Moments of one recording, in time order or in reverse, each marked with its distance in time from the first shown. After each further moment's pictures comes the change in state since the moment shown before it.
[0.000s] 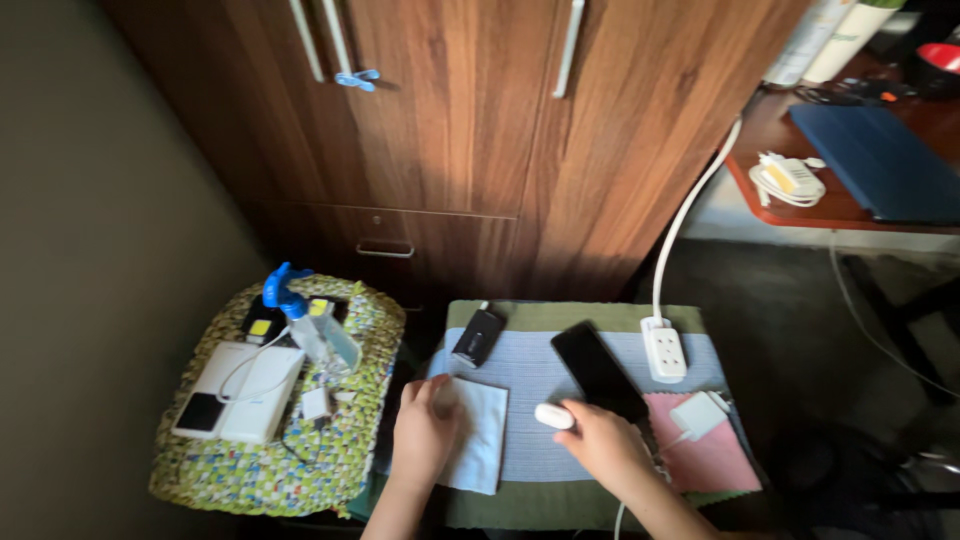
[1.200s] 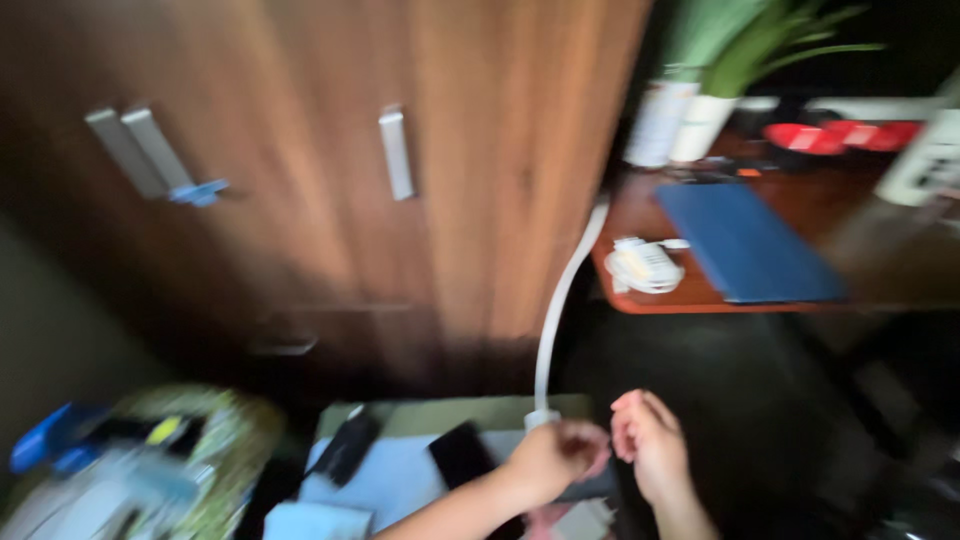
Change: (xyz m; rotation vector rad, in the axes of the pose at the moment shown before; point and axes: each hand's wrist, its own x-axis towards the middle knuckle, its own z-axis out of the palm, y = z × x) left_hand 0.053 0.233 0.241 -0.629 -0.880 0.361; right_hand 0.090 0.224 -0.126 1.334 0.444 0.060
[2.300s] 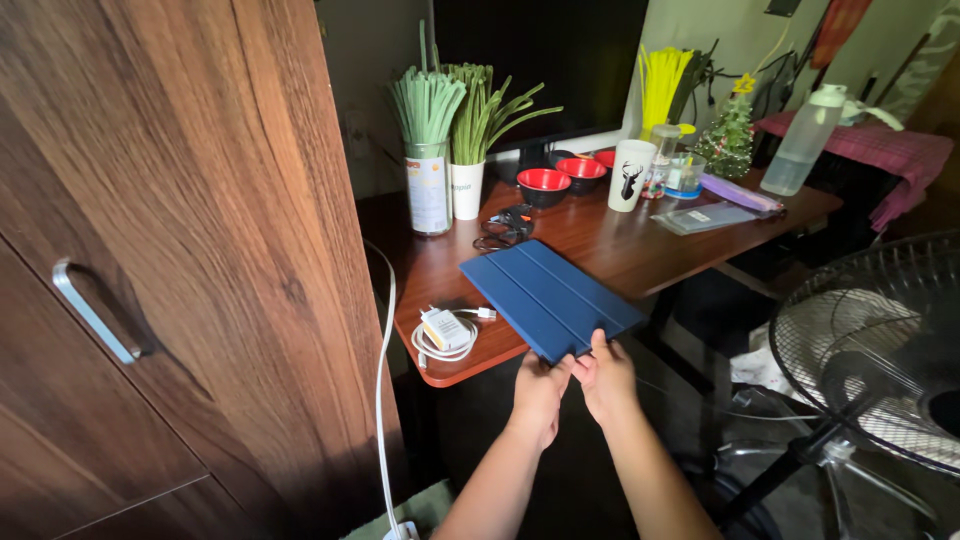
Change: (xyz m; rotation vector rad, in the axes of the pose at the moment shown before) left_hand 0.241 0.063 0.131 -0.657 0.126 -0.108; right_hand 0.116 -0.105 -0.139 0.403 0.347 -0.293
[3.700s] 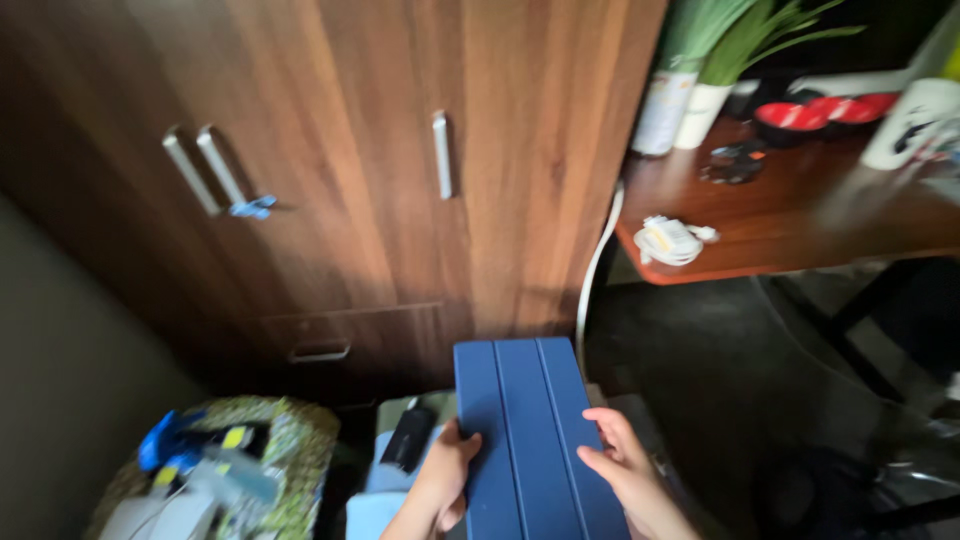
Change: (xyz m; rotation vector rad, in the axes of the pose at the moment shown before) left_hand -0.352 0.089 -0.299 0.010 0.551 -0.171; right_hand -0.326 0.098 0.100 -0.681 -0.513 0.479
